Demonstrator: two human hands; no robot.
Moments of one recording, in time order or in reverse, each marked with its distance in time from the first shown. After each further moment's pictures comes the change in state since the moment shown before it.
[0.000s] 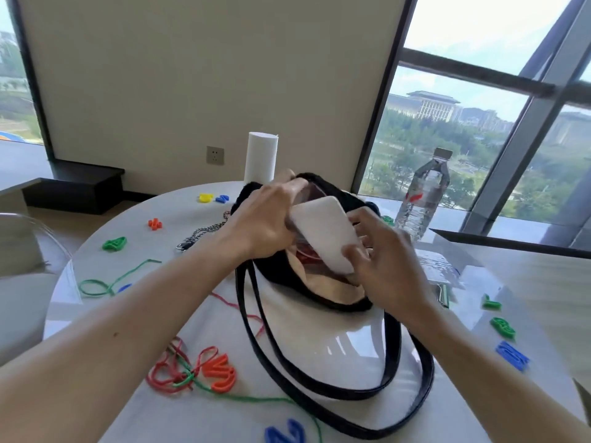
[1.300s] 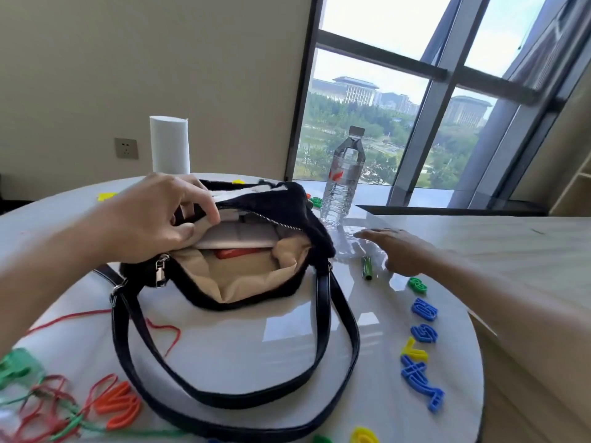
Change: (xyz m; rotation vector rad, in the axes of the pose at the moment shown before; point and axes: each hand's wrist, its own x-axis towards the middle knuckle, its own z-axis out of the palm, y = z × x) left_hand -0.008 -0.005 -0.026 -0.142 -0.228 0.124; right_hand -0.004 0.201 -0.084 -0.689 -0.701 0.250
